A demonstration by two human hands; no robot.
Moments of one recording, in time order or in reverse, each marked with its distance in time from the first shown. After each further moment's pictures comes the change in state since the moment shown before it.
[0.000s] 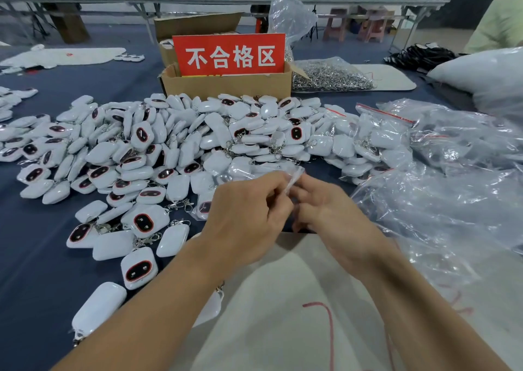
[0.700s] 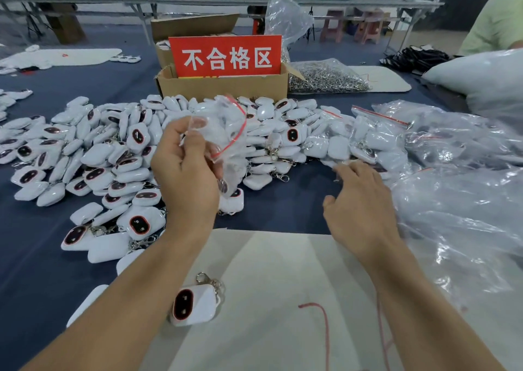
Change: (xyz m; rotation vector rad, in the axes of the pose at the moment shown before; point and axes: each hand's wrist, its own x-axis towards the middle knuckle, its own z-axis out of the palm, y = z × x) left_hand 0.036 -0.023 -0.023 -0.741 0.644 -0.373; right_hand 0.007 0.010 -0.036 -1.163 0.631 0.116
